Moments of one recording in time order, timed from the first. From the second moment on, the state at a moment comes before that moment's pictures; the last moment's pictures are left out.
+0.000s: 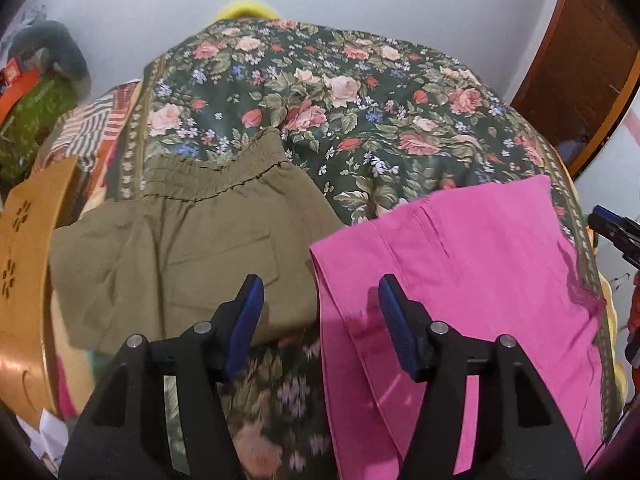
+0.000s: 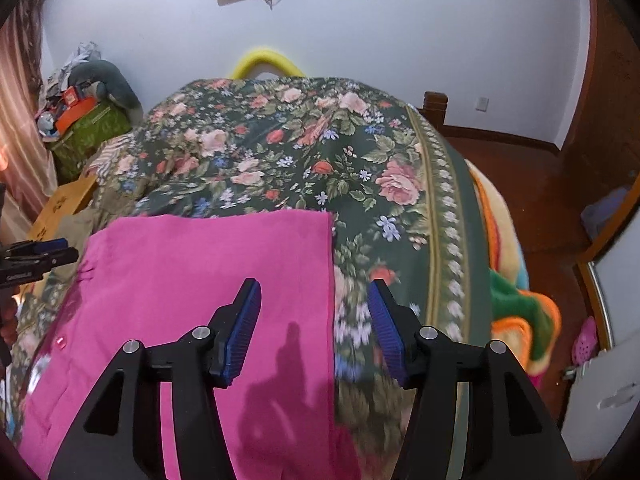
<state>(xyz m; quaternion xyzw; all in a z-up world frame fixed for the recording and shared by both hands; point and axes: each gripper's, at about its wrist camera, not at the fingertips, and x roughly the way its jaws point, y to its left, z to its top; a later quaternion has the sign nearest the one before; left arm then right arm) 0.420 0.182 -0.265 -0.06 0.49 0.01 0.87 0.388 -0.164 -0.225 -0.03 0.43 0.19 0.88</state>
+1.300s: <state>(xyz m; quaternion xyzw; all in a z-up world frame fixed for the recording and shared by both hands) 0.384 0.137 -0.170 0.03 0.38 0.02 0.92 0.380 -0.163 -0.144 0.02 0.34 0.22 0.91</state>
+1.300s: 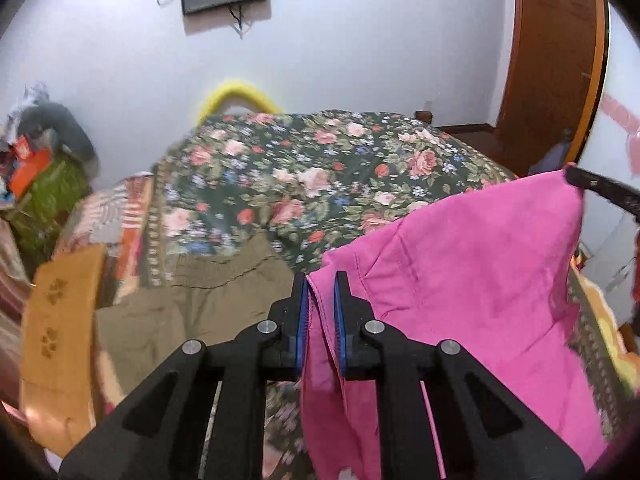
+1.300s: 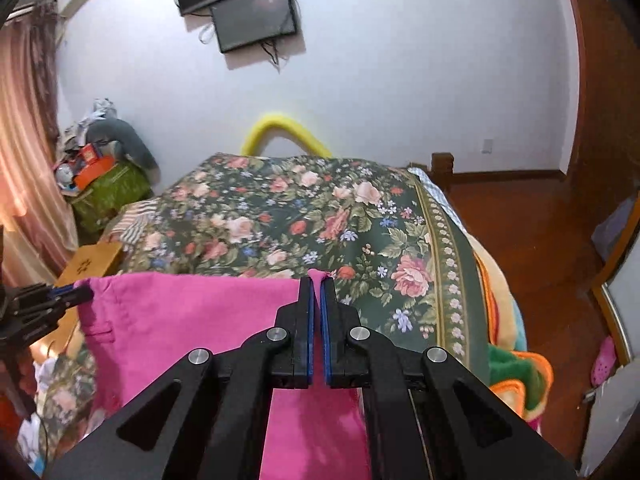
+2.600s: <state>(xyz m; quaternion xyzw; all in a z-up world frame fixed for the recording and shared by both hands) 0.149 0.098 -0.246 0.10 0.47 -0.01 0.87 0.149 -0.208 -0.243 -0.03 0.47 0.22 0.85</state>
